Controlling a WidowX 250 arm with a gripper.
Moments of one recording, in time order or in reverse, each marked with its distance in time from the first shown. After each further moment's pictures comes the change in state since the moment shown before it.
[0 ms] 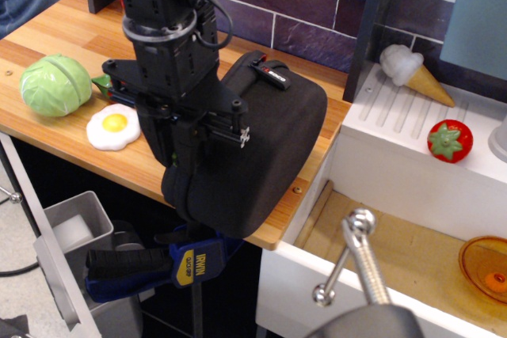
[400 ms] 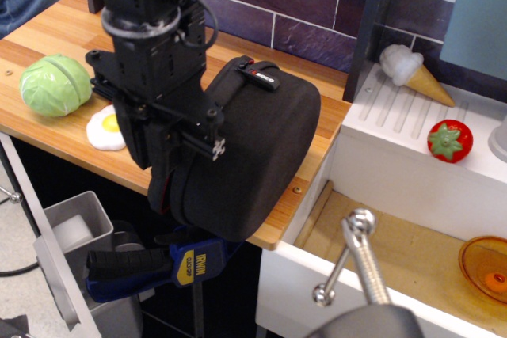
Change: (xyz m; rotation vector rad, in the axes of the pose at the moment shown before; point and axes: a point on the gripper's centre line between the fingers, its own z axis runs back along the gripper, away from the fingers) arm -0.015 0.011 0.003 0.074 0.031 -0.115
